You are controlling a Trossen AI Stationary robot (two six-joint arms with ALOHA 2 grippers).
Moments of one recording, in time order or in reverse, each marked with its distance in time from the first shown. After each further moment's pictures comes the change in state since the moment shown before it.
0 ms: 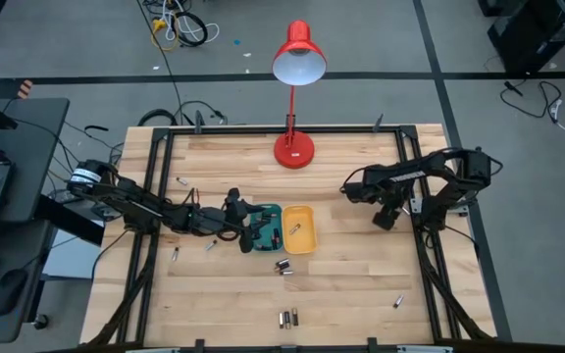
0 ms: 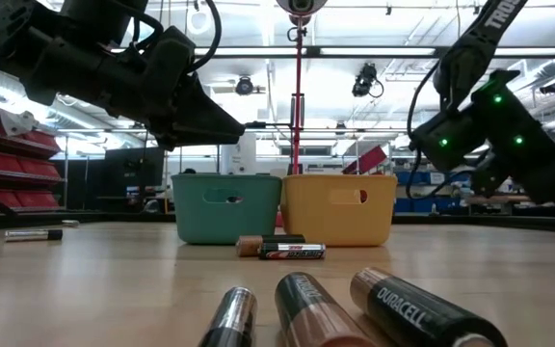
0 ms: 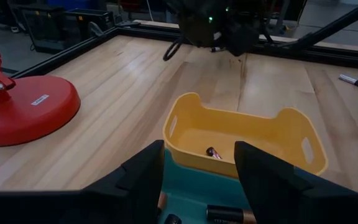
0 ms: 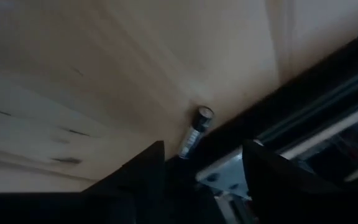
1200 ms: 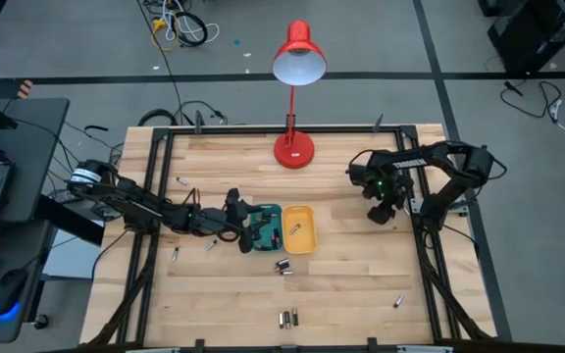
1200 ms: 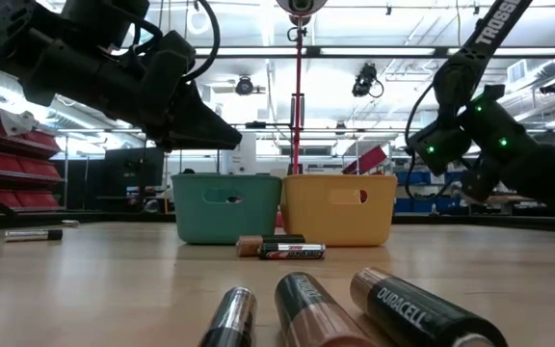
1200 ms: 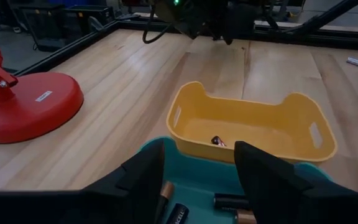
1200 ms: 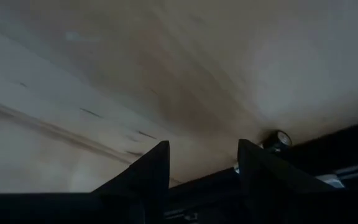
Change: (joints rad) left arm 0.002 0.000 0.000 -0.039 -0.003 0.028; right arm -0.224 0.000 -0.001 0.073 -0.247 -0.217
